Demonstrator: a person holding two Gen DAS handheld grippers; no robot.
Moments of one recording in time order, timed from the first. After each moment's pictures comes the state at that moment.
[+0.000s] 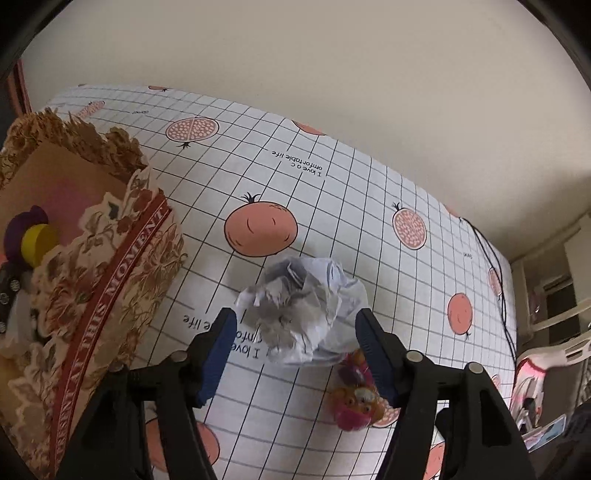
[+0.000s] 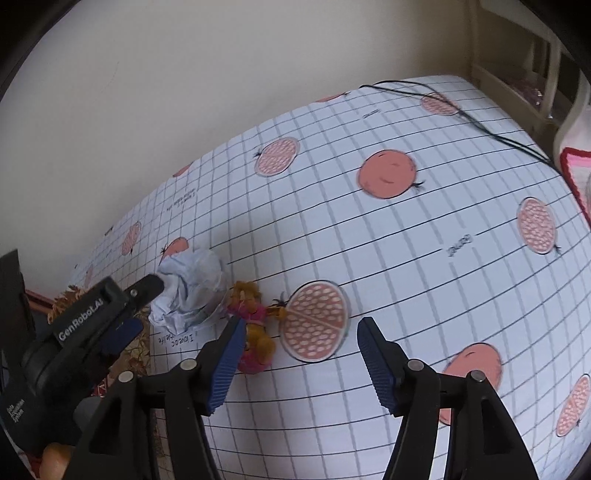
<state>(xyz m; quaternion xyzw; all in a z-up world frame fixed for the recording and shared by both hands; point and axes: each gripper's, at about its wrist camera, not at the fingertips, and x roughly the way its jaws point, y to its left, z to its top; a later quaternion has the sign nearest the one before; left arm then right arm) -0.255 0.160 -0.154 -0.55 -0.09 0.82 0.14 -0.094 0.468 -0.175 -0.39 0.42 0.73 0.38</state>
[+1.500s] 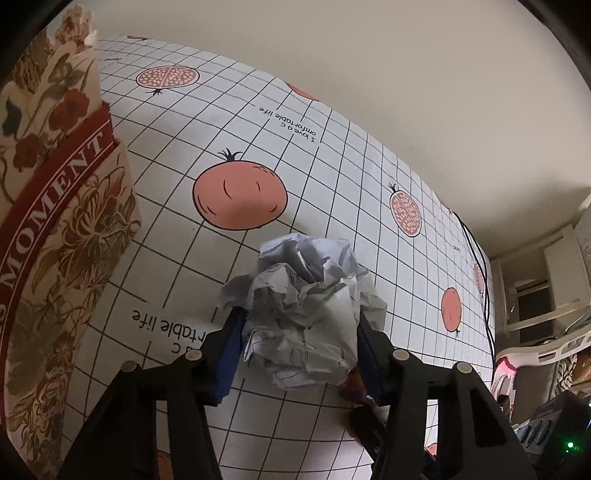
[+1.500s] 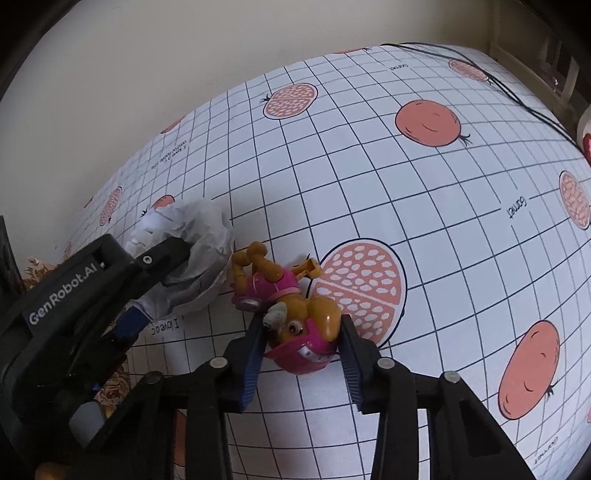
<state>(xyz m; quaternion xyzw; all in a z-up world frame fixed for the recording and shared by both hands) -0.277 0.164 -0.210 -0.57 -0.15 0.78 0.19 -0.141 0.458 -0.228 -0.43 0.42 0.70 0.38</state>
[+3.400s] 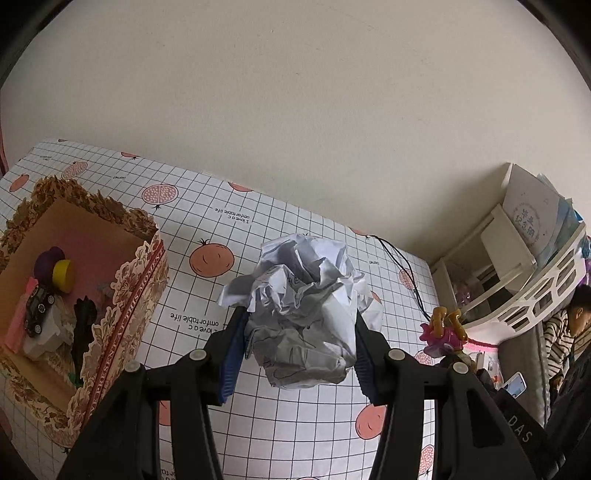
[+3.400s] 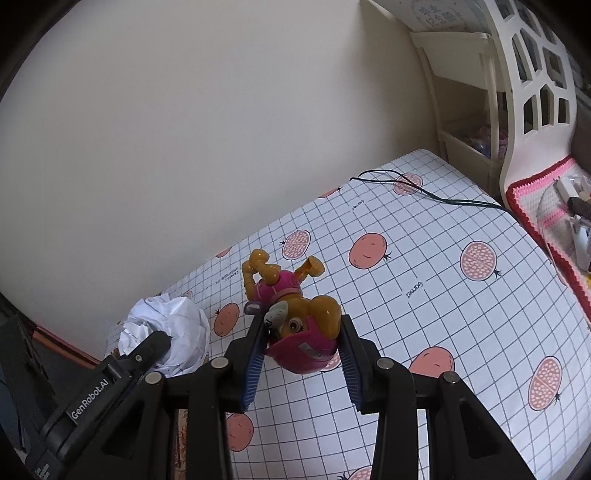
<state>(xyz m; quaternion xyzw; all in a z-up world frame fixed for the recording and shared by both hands) -0.175 0.148 -0.046 -0.46 -0.10 0.85 0.24 -0.035 0.421 -0.062 -0.27 0.38 0.79 0.39</state>
